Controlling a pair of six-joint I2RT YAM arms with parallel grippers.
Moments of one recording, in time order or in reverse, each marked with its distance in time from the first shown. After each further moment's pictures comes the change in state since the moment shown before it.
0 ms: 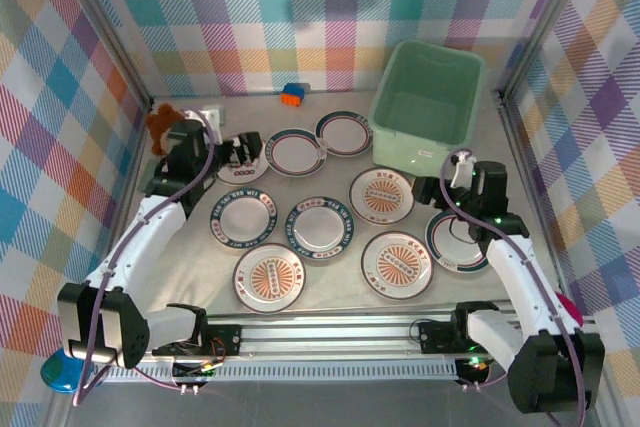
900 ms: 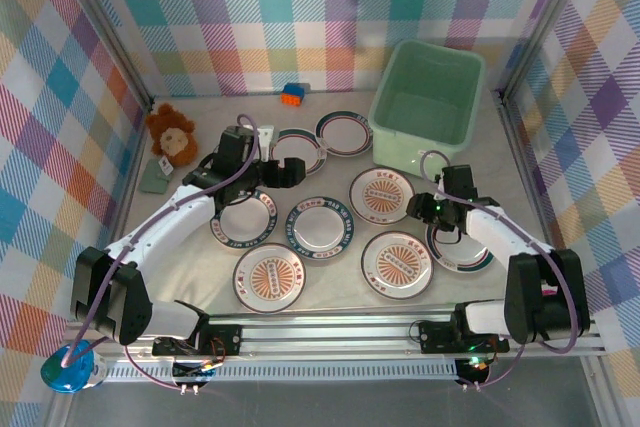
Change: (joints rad) left arm -0.240 0.140 0.057 -0.135 0.038 -0.045; right arm 0.076 0.358 0.006 -0.024 0.143 0.182
